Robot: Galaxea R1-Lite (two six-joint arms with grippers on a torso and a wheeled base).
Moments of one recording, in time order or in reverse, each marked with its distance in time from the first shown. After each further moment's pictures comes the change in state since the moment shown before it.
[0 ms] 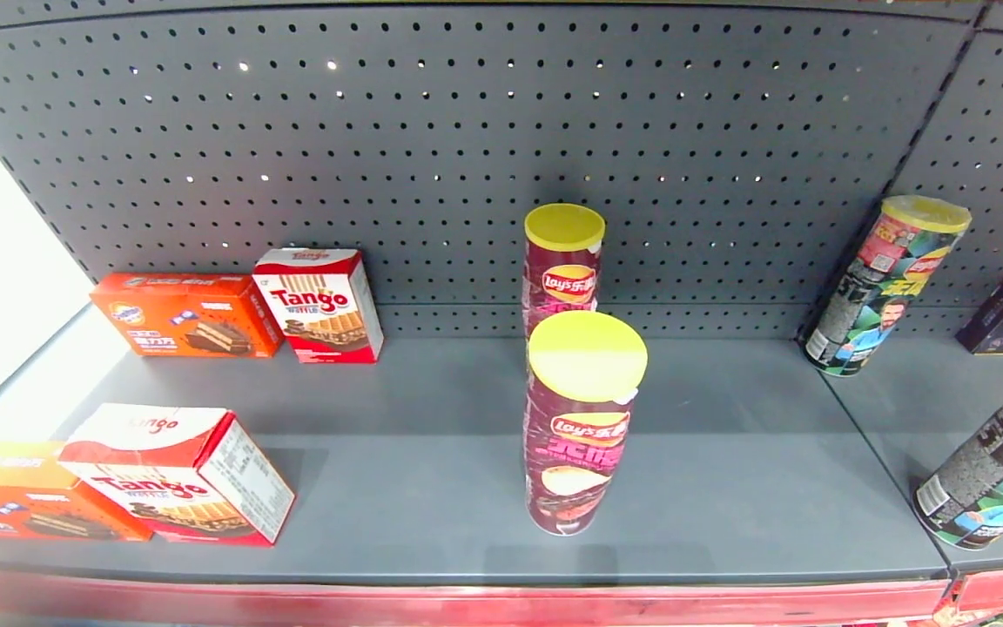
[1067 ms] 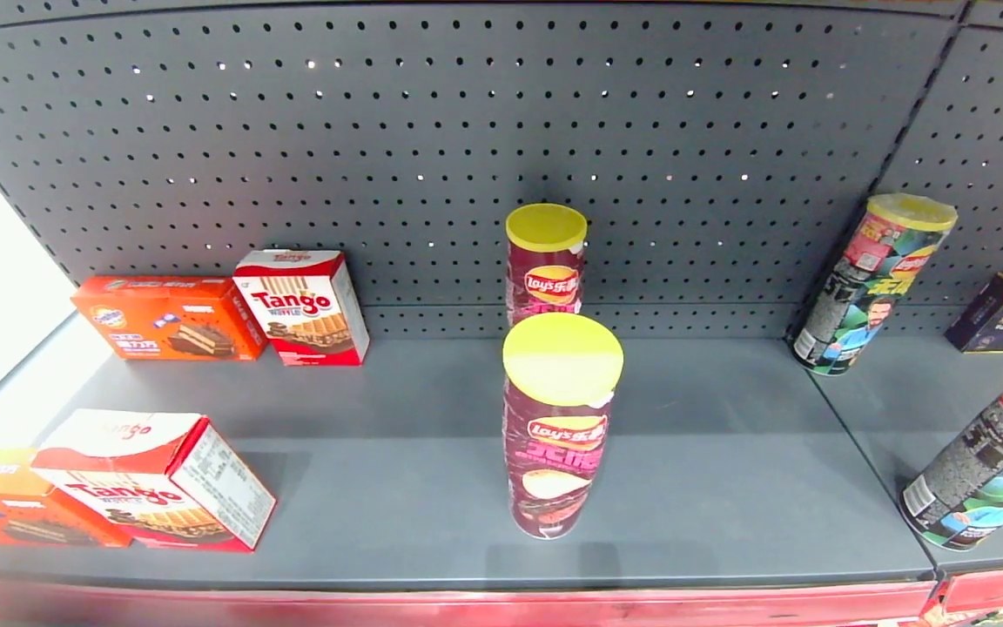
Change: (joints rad) left arm 0.000 0.000 0.000 -0.002 0.030 -0.031; right arm 0.000 0.000 0.000 0.000 0.000 0.000
